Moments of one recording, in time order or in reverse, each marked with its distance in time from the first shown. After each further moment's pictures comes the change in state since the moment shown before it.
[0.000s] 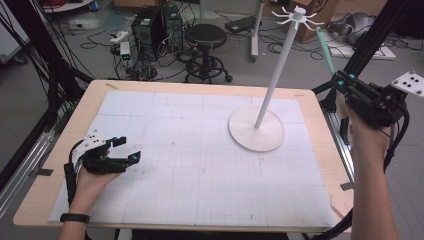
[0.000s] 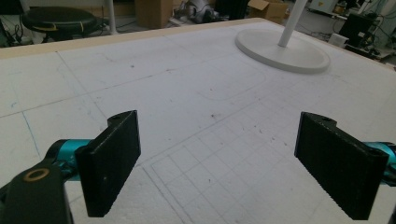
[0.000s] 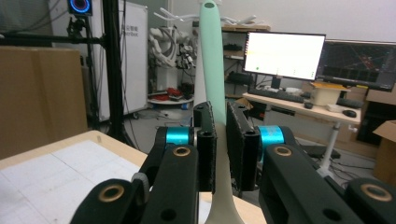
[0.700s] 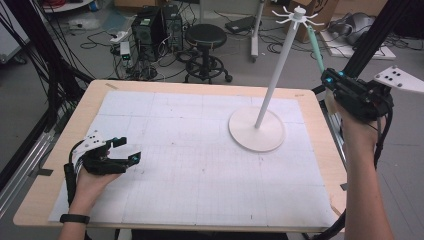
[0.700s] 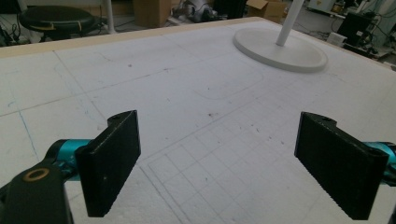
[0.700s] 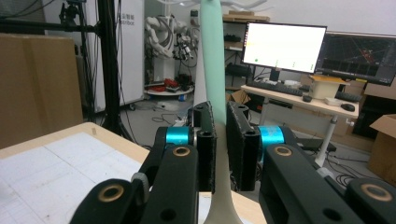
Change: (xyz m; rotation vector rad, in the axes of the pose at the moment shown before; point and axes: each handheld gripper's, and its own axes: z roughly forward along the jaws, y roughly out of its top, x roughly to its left) left arm -0.001 0.000 -0.001 0.005 -0.007 0.003; right arm 0.006 -0.002 0.023 0.049 -0.003 -0.017
